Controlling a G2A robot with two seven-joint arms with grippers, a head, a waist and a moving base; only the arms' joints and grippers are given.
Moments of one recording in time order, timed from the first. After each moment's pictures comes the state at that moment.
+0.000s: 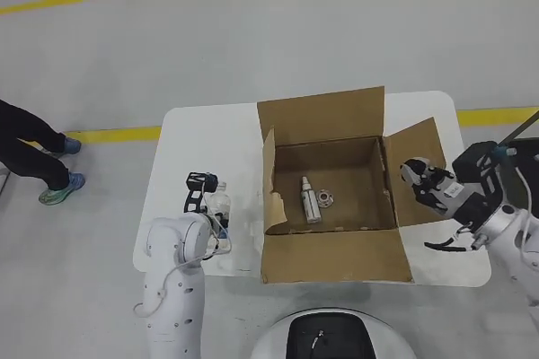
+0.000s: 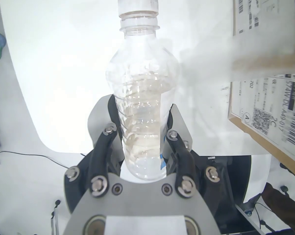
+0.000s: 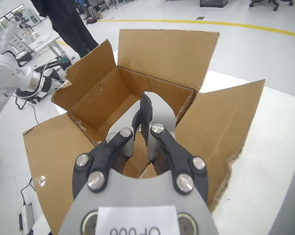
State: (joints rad) left arm 1.03 -1.51 -1.52 -1.68 1.55 -0.19 -1.35; right arm -1.41 -1.03 1.61 -2.09 -0.70 -0.29 0.53
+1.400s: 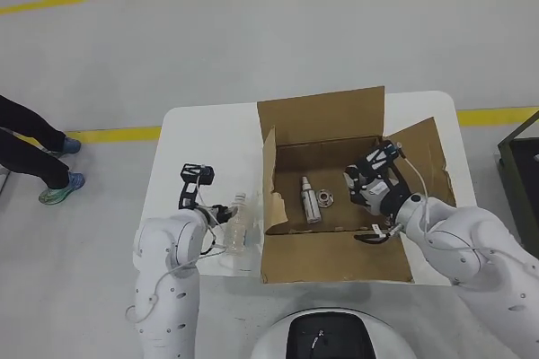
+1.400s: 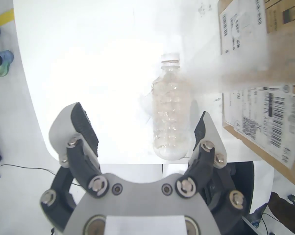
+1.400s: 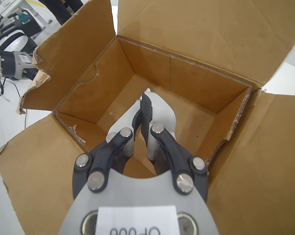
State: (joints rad) left arm 1.04 -1.47 -1.51 -1.81 1.49 -0.18 -1.30; right arm -1.13 -1.08 1.21 -1.98 -0.88 0.03 0.69
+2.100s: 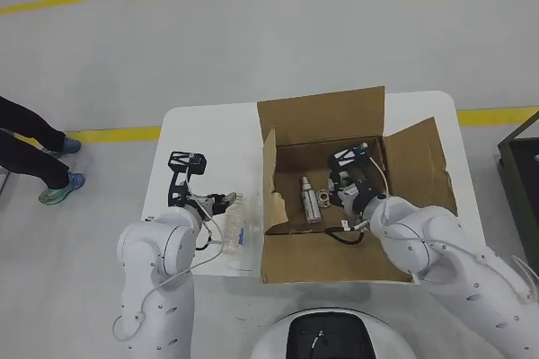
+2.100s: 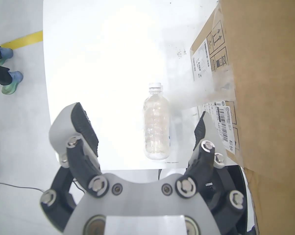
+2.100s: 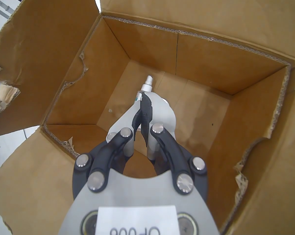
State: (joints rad) left arm 1.05 -1.47 -1.51 -1.94 1.46 -0.15 -1.29; right arm -0.98 -1.13 1.01 -1.90 -0.93 0.30 0.81
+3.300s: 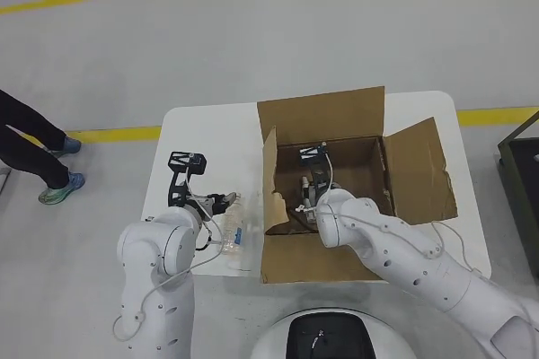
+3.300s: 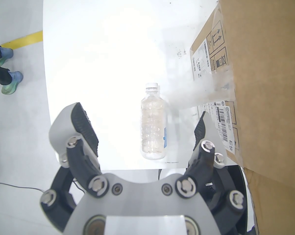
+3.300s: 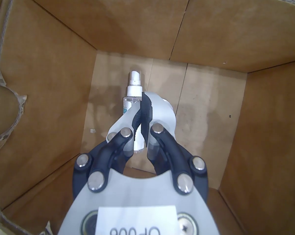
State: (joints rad) left arm 1.05 -1.47 -1.51 -1.94 1.46 -0.15 -1.29; right arm -0.67 -1.32 0.66 -1.47 -0.97 0.72 0.81
